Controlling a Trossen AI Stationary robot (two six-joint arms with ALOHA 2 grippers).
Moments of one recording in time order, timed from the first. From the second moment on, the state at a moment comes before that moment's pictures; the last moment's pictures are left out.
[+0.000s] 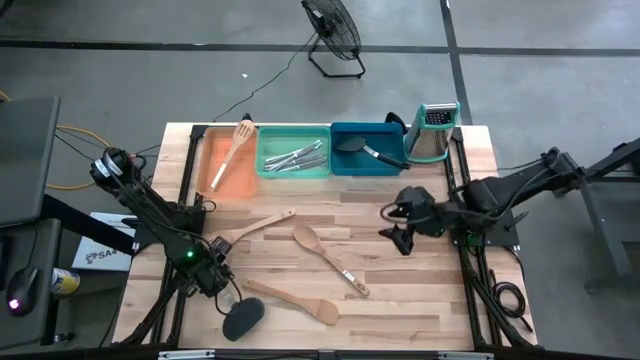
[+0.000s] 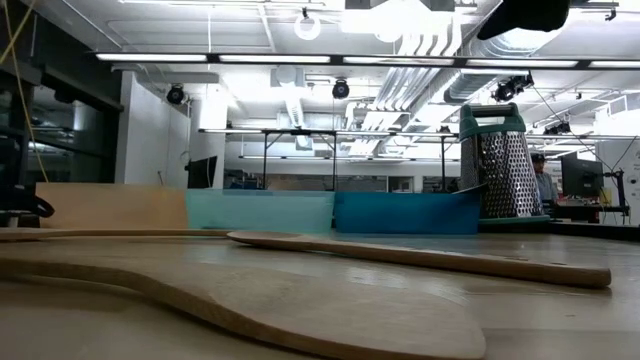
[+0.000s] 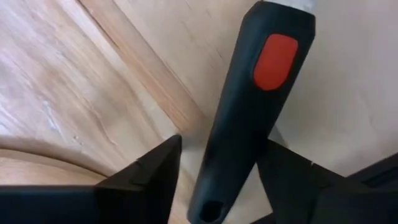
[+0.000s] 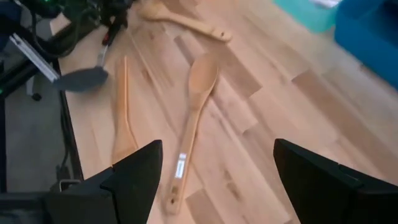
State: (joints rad) left arm -0.86 1.35 0.57 -0.77 0.07 -0.28; right arm 0.39 1.13 1.11 -0.81 0.34 0.91
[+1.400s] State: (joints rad) left arm -0.86 1.30 0.90 -0.80 -0.26 -0.48; right arm 0.91 1.32 1.11 -0.91 0.43 1.49
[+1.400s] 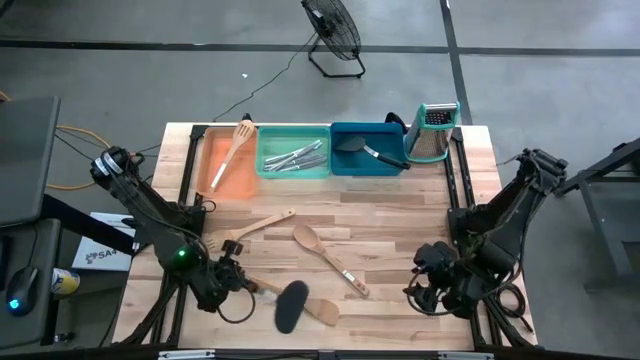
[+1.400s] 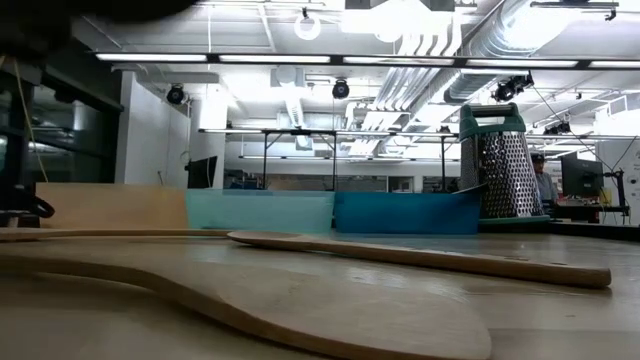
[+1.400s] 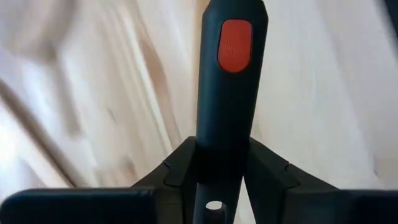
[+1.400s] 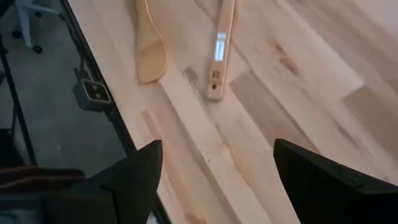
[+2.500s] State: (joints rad) left arm -0.39 1.46 1.07 0.53 -0.38 -0.07; right arm 0.62 1.32 1.11 -0.25 0.79 0.55
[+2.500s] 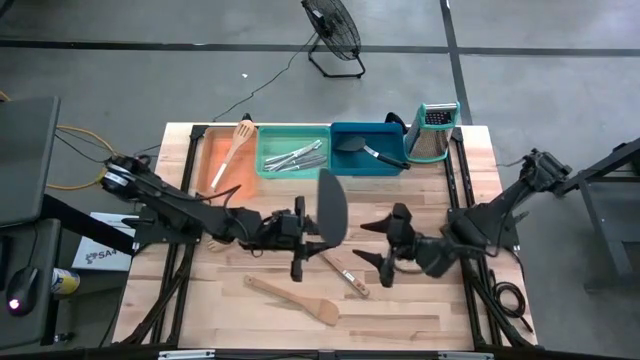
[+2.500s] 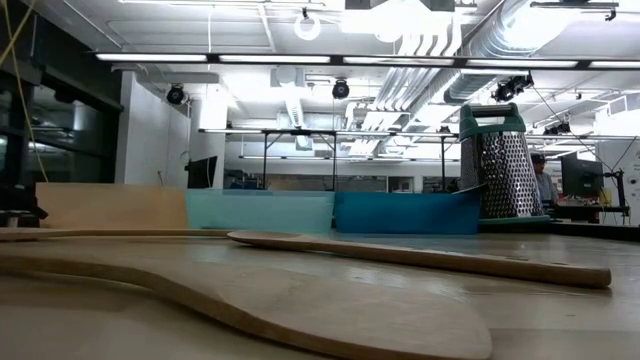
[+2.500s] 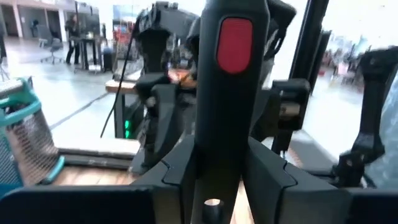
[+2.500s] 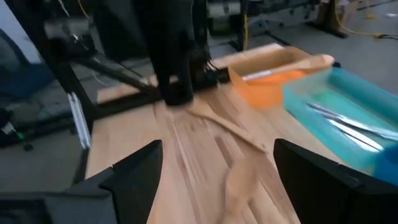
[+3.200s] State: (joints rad) left arm -0.39 1.50 1.07 0.64 -0.40 -0.01; right arm 0.48 1.44 1.11 0.05 0.55 0.34
